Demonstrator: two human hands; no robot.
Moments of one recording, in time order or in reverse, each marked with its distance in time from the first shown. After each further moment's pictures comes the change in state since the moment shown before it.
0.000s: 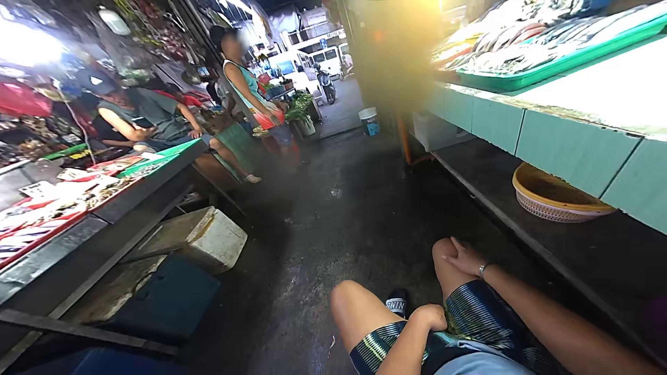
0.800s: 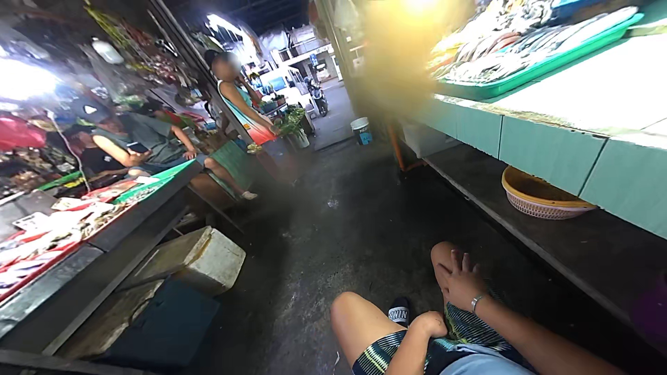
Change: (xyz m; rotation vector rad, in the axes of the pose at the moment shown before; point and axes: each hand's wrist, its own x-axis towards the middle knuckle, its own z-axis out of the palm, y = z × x) left_hand 0.008 -0.004 0.004 -0.024 0.014 -0.031; right_hand -0.071 -0.032 0.031 -0.412 0.053 -0.082
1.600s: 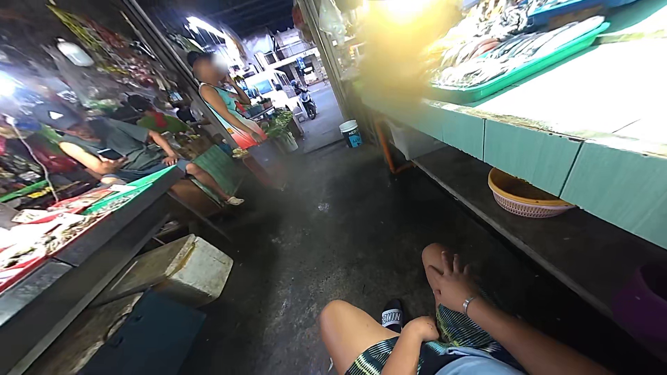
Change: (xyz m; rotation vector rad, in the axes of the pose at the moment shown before) left_hand 0.004 -0.006 0.006 -0.010 -0.018 0.014; right_hand -0.001 0.001 -0.002 0.013 0.001 0.008
